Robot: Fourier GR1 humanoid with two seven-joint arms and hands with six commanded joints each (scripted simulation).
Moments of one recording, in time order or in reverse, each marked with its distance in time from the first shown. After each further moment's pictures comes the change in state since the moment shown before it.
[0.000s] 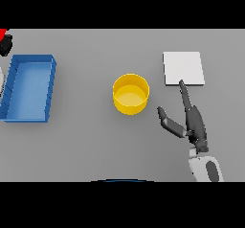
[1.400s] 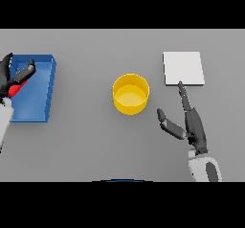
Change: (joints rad) left arm 0.314 -0.021 -0.080 -0.287 0.014 -0.050 0.056; right arm 0.011 0.006 0.003 0.006 -0.010 0.005 -0.034
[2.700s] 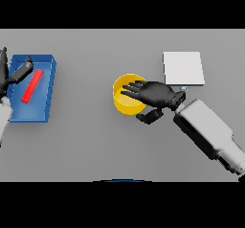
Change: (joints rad) left arm -0.003 0.016 -0.007 -0.014 -0.004 0.013 -0.025; right arm -0.700 -0.341 0.460 0.383 0.538 0.496 -0.037
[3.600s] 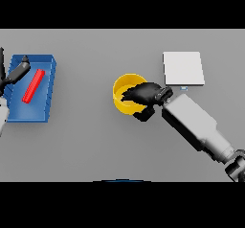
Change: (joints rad) left arm 0.008 0.014 0.013 0.005 0.010 -0.004 -0.018; right arm -0.119 0.095 0.062 0.216 0.023 0.123 0.055
